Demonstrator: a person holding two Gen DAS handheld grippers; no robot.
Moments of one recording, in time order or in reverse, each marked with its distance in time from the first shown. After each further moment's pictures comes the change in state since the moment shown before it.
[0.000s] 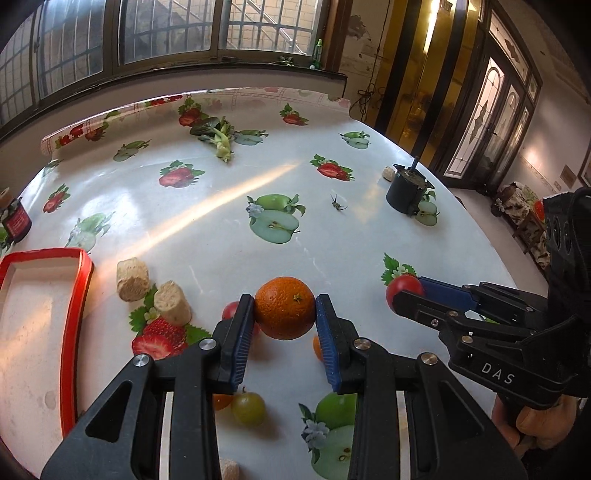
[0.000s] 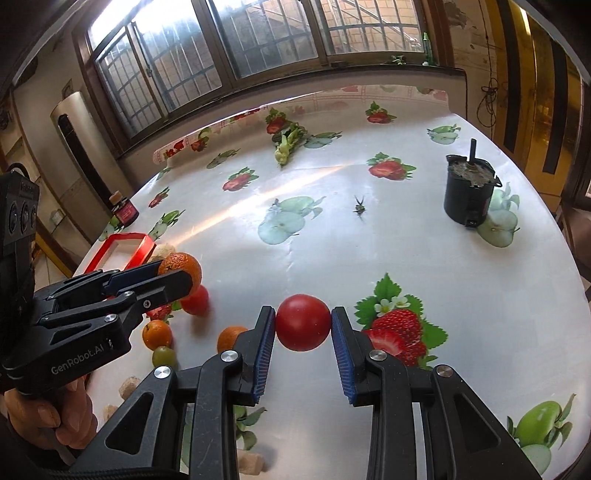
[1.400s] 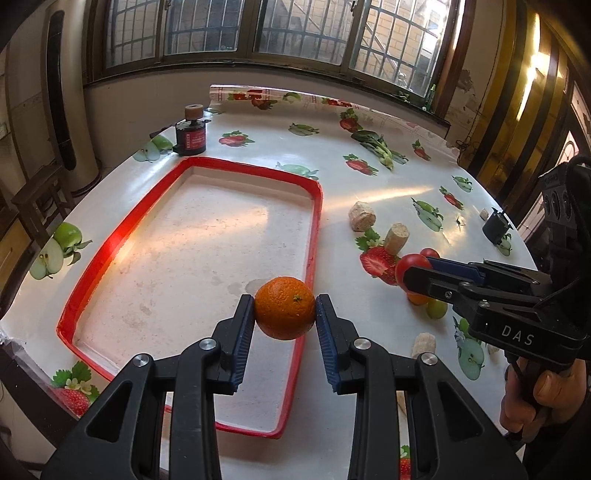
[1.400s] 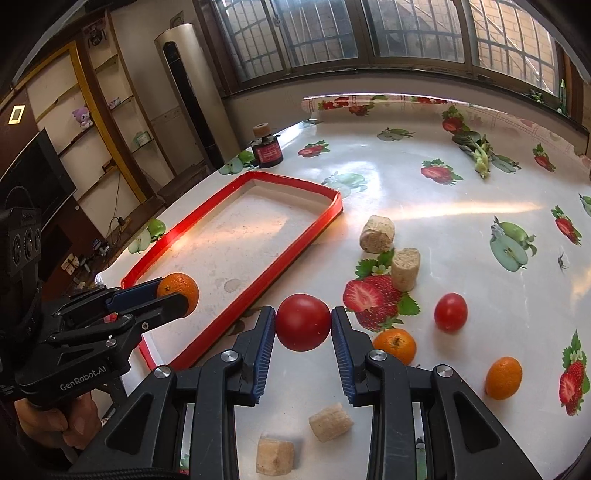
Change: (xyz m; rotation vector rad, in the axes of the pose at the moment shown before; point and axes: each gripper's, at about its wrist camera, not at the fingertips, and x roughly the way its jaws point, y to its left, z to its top) left arm -0.115 0.159 -0.106 -0.306 -0.071 0.234; right arm 0.038 0.207 -0.014 -0.323 0.083 0.272
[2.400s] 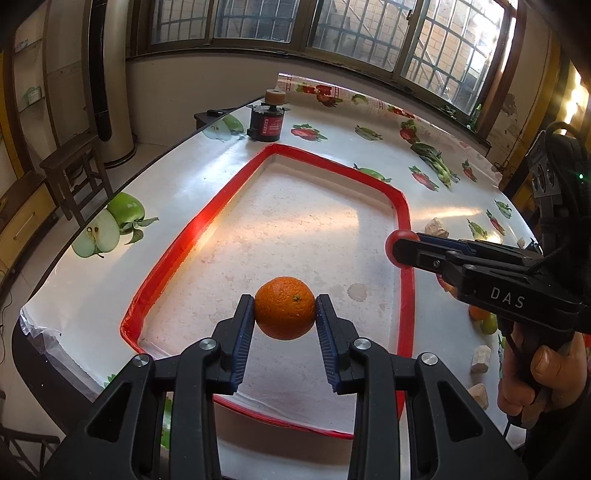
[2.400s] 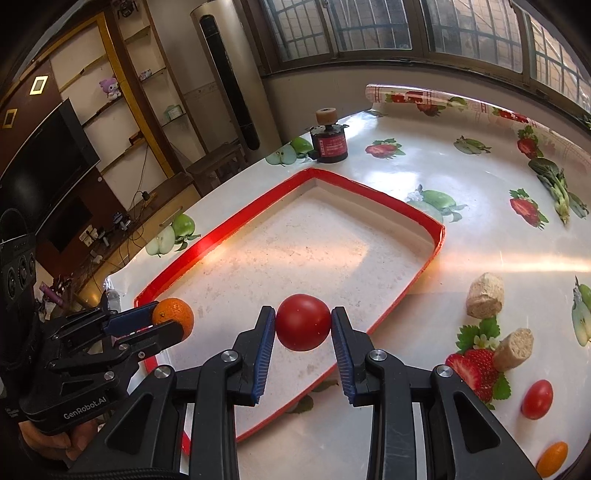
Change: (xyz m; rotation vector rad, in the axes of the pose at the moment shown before) left arm 0.008 0.081 0.002 -0.123 0.023 0.082; right arm 0.084 0.058 0.053 -0.103 0.069 0.094
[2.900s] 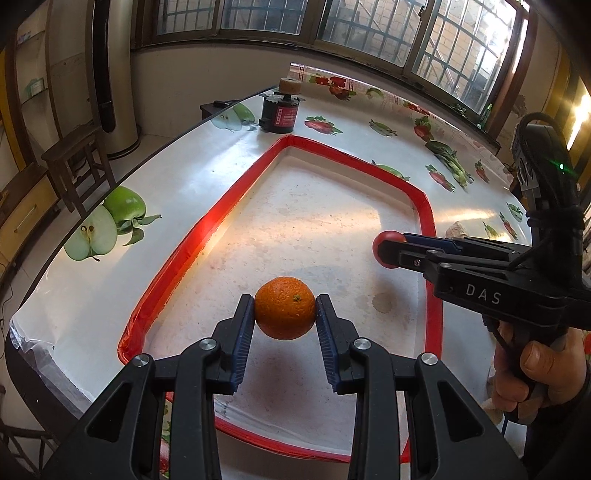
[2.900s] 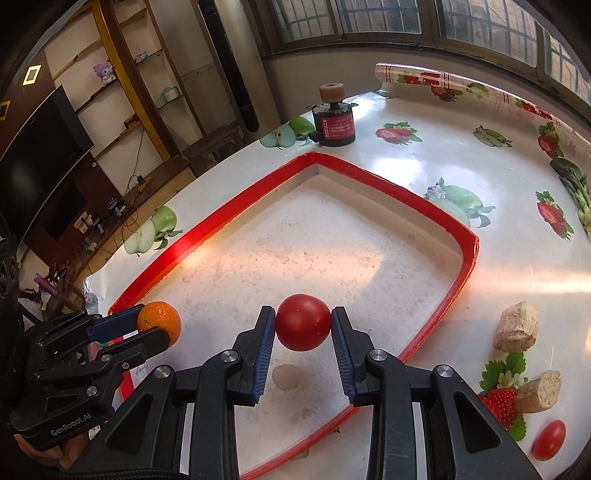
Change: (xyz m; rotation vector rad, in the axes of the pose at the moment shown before) left arm 0.024 0.013 0.007 -0.019 0.030 0.014; right arm 0.049 -0.001 0.017 -0.020 0.076 -0.013
